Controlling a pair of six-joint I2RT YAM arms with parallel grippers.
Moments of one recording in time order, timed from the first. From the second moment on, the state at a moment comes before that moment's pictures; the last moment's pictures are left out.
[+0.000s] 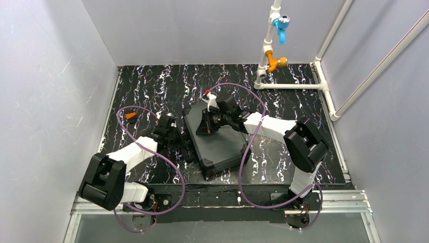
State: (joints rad) left arm -0.39 1.31 0.59 -0.25 0.11 -0.78; right arm 0.82 1.81 1.17 0.00 -0.49 0.49
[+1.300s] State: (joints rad) left arm -0.45 1.29 0.65 -0.37 -0.03 -0.77; right arm 0.82 1.82 1.18 0.02 -0.50 0.49
